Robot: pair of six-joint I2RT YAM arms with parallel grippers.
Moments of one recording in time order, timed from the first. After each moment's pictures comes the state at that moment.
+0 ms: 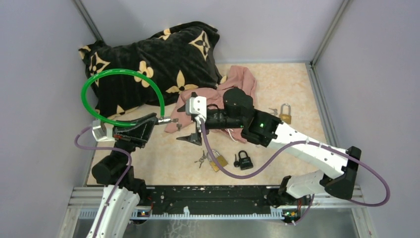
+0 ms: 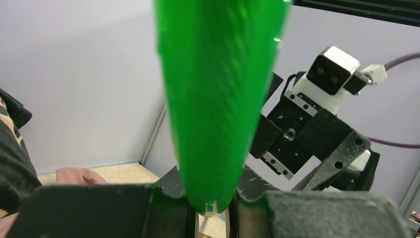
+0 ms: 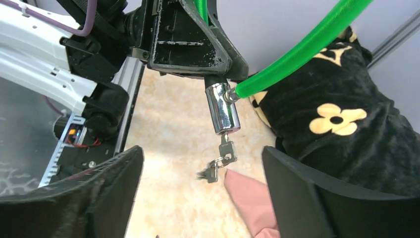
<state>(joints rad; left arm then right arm) -0.14 0.35 0.28 0.93 0.45 -1.02 1.08 1.26 1.31 -0.11 -0.46 -0.38</state>
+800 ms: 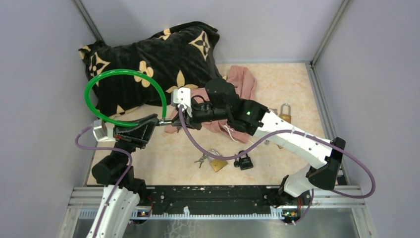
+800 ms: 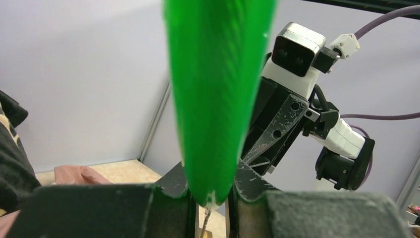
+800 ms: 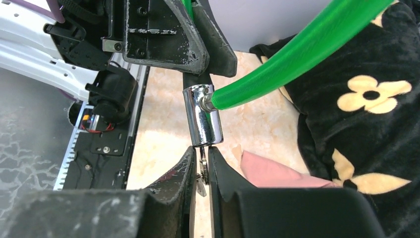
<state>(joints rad) -0.14 0.35 0.28 0.94 0.48 -1.01 1.06 1.46 1.58 -0.38 -0.49 -0.34</state>
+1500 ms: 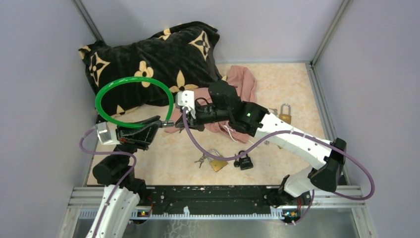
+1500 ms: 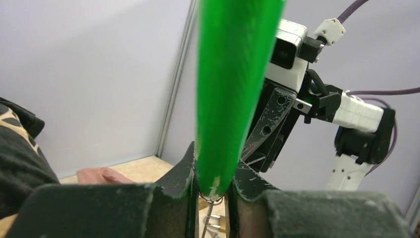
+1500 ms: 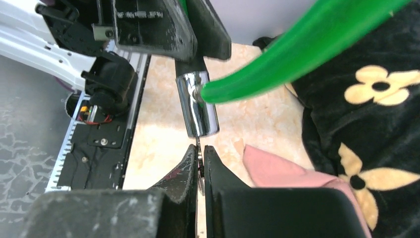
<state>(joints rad) -0.14 0.35 0.28 0.96 0.52 -0.92 1.02 1.45 1.51 -0.37 -0.51 -0.37</state>
